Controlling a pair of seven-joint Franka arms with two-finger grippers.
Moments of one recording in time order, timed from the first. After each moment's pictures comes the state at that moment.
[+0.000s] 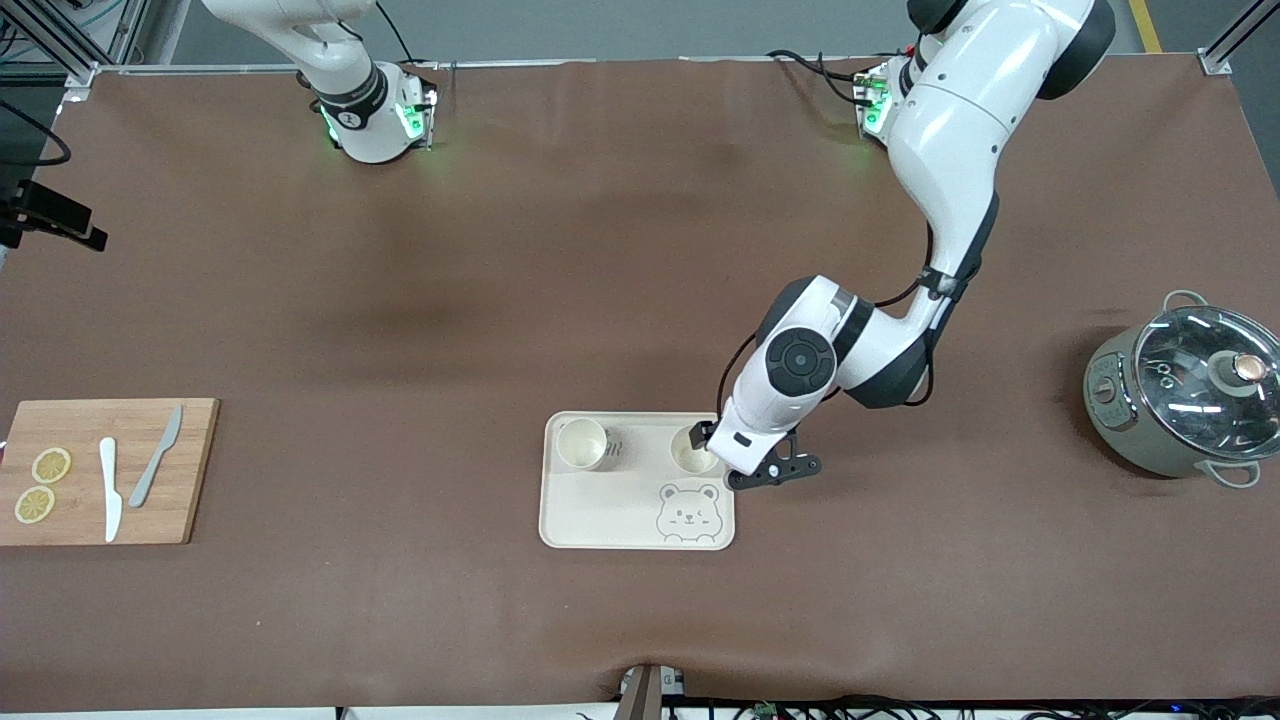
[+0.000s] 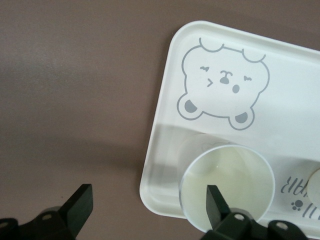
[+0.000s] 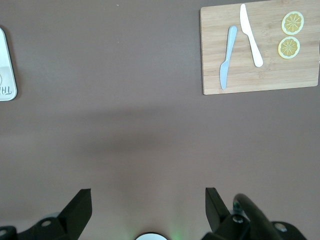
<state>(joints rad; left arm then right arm) -0.35 0.82 -0.25 -1.36 0.14 2.21 -0.80 0.05 -0.03 -0.20 -1.58 0.01 1.46 -0.09</state>
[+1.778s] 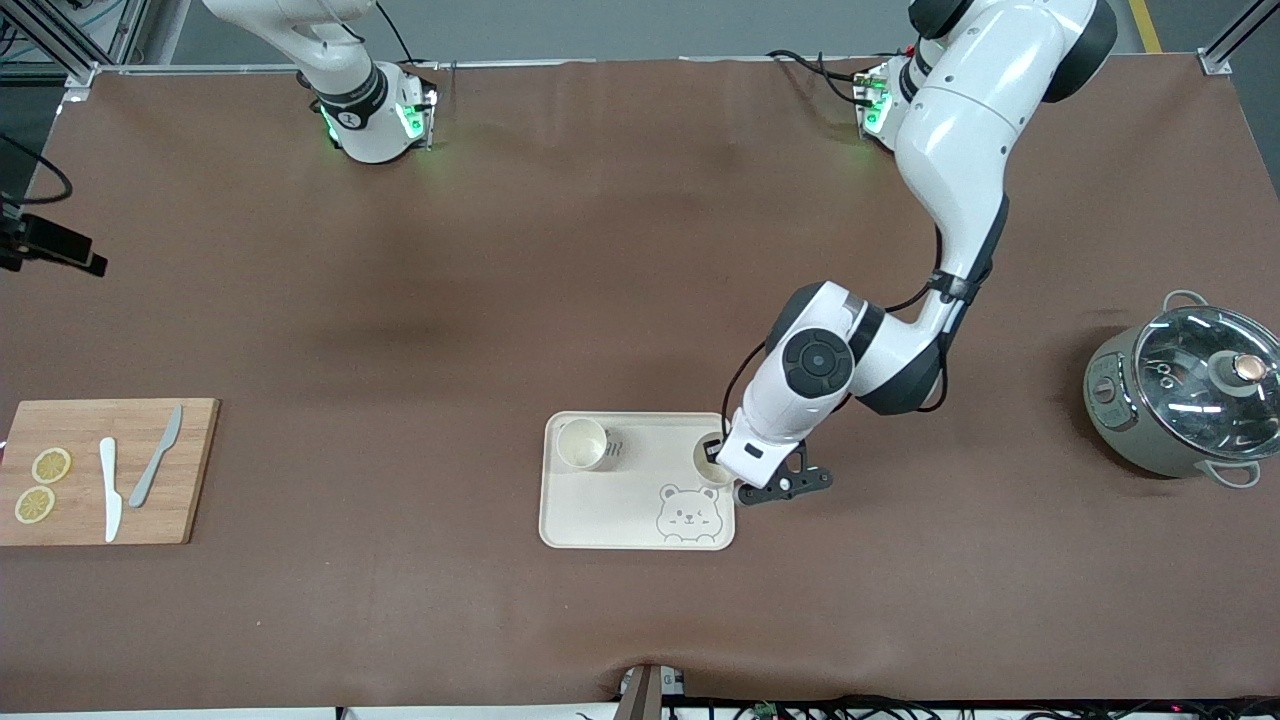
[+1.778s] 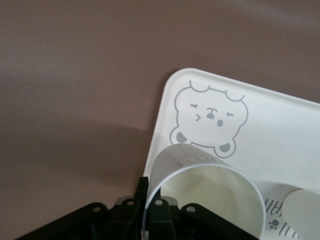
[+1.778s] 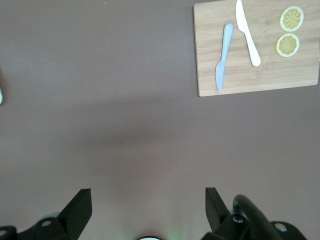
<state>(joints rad) -0.33 0.80 -0.24 -1.31 0.14 2.22 -0.80 0.03 0.08 -0.21 -1.54 0.01 1.49 -0.09</state>
